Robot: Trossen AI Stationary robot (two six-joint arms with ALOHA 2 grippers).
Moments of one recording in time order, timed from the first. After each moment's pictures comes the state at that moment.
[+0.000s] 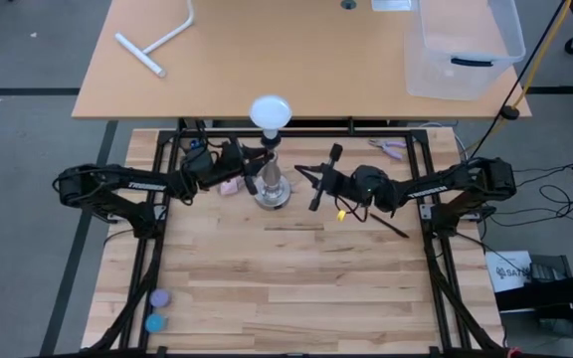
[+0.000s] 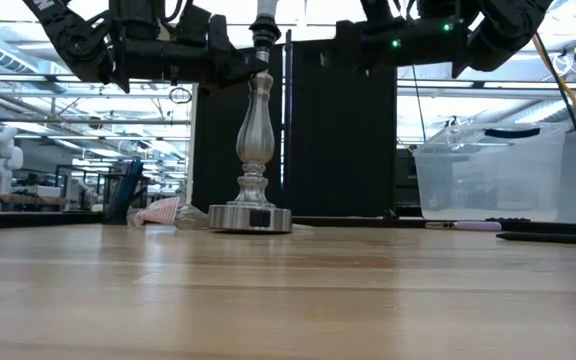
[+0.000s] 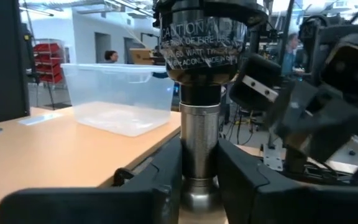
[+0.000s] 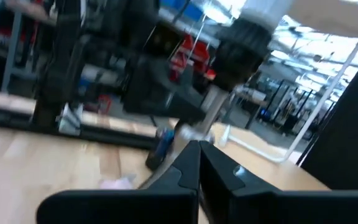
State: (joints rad) left arm 0.35 1.36 0.53 0.96 0.01 -0.03; right arm -0.10 1.50 0.70 0.93 0.28 -0.40
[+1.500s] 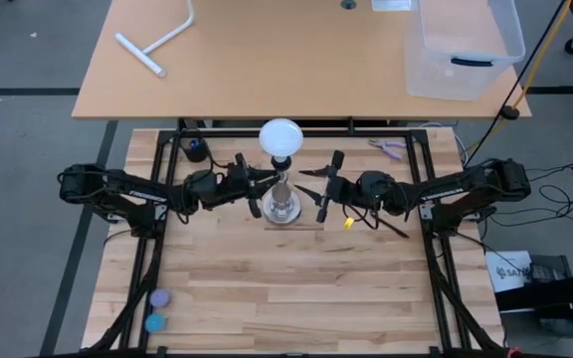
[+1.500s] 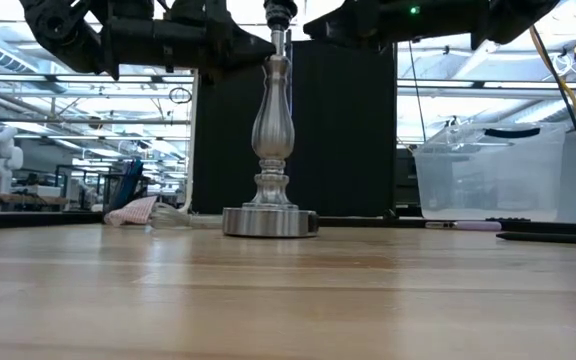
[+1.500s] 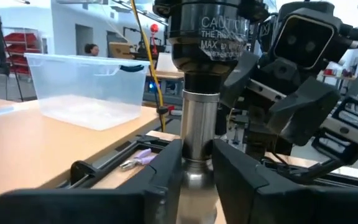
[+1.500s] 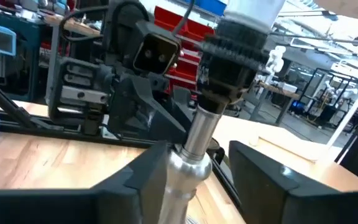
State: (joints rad) left arm 0.11 1.38 0.53 0.98 -0.17 -0.04; right arm -0.01 1.39 0.73 0.73 0.28 -0.30
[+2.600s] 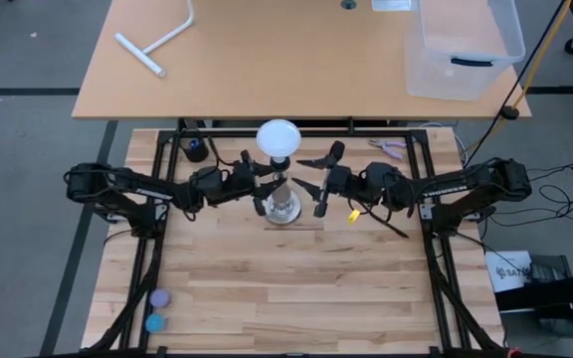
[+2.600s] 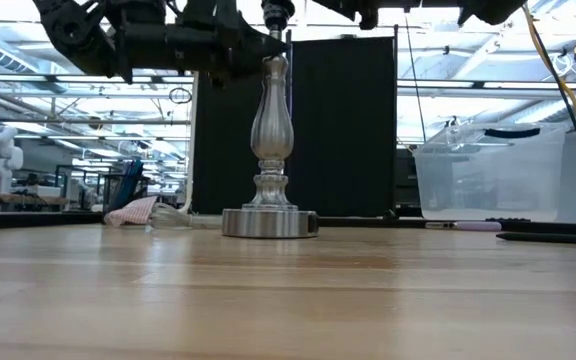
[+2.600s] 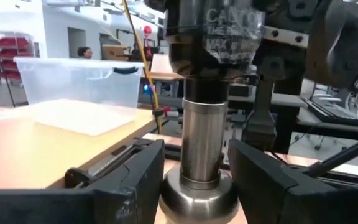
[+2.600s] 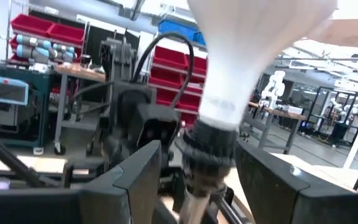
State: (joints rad) left arm 0.14 1.43 0.57 1.00 -0.11 -0.02; right arm -0.02 1.38 0.84 0.75 0.23 -0.24
